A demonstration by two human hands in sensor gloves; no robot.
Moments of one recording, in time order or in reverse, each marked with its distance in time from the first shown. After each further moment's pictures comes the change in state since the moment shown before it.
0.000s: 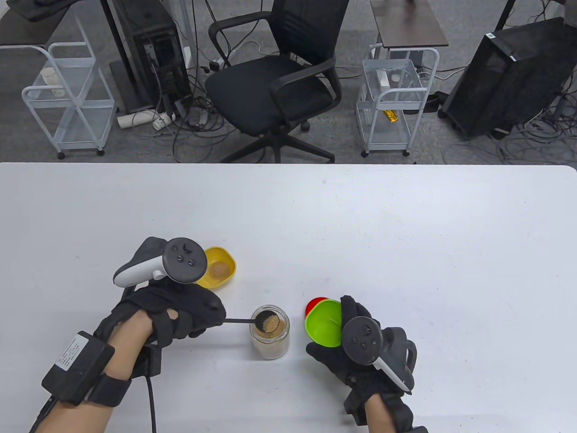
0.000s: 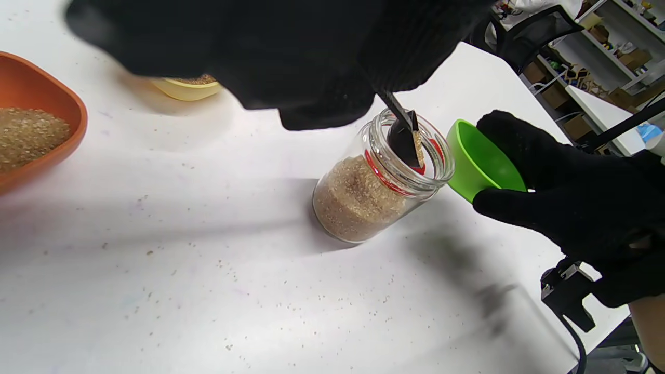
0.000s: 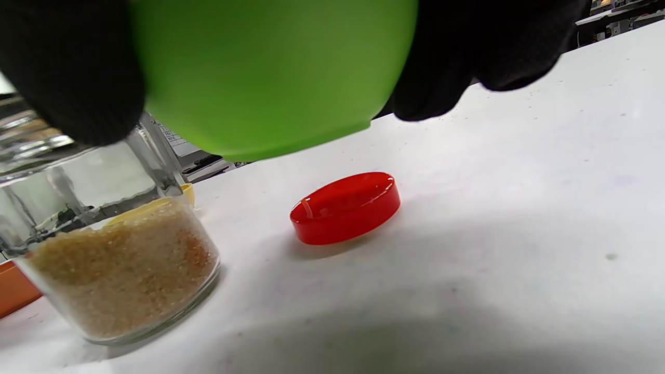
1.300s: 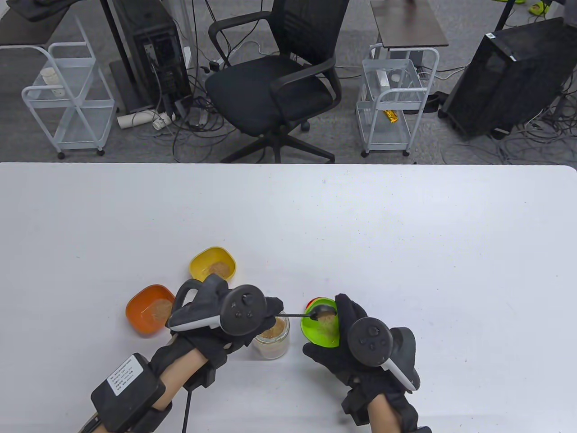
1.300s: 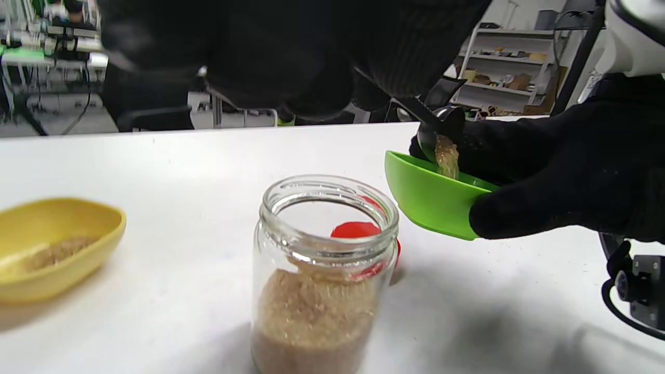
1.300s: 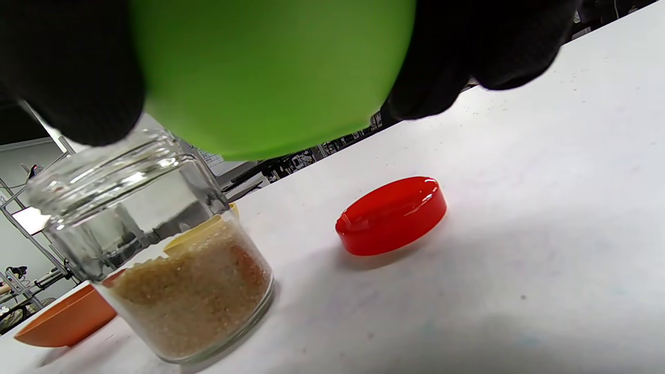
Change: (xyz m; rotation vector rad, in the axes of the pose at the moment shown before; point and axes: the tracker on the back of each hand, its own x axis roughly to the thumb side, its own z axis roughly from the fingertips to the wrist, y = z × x) left_hand 0.094 -0.043 -0.010 0.471 -0.162 -0.473; right_hand -0.004 0.000 0.000 -0.010 -0.073 -0.125
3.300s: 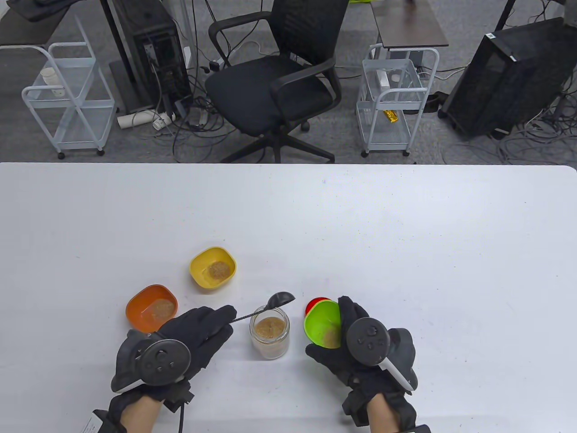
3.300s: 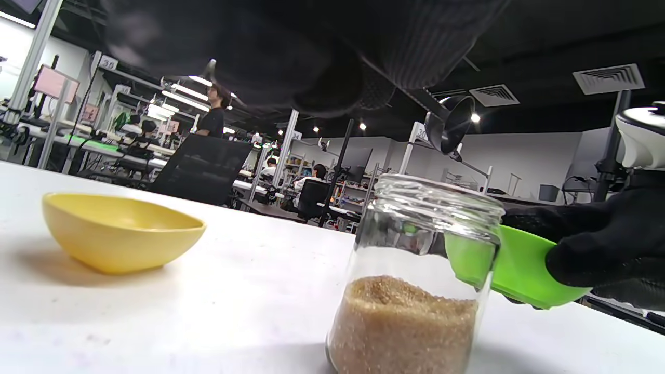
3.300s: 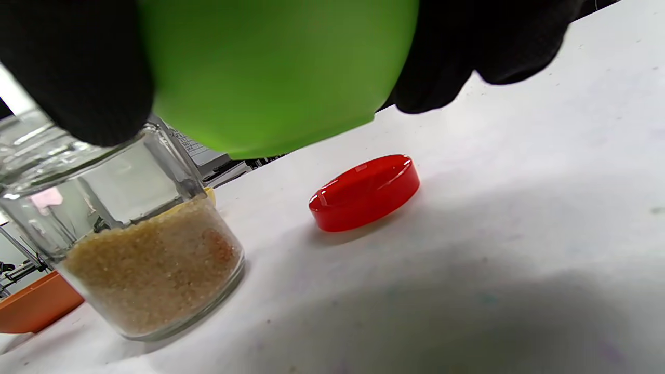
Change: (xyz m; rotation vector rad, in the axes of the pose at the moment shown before) left_hand -0.070 -0.083 0.072 0.429 0.102 0.200; right_hand -0.003 0.006 -0.001 0.029 0.048 0.031
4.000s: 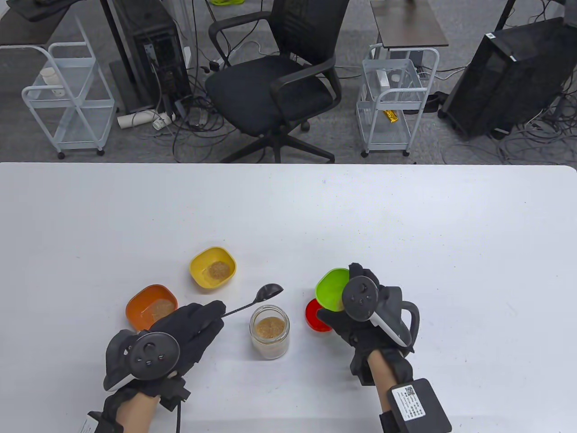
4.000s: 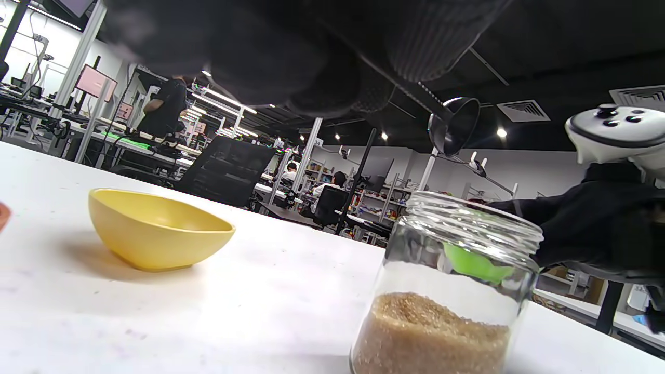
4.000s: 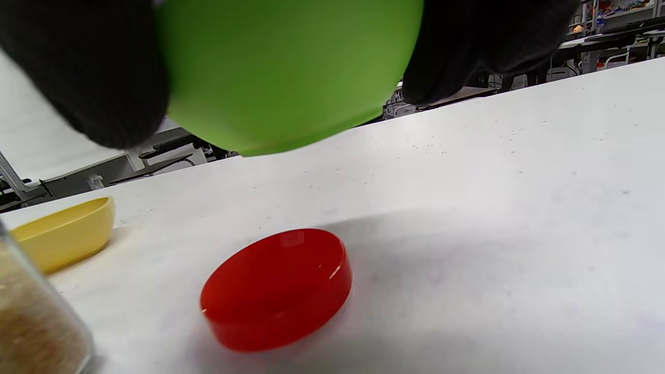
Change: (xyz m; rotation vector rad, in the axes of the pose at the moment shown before) left_hand -0.013 0.007 0.005 0.037 0.074 0.034; right_hand 0.003 -0.031 -0.065 -0.009 0.102 0.215
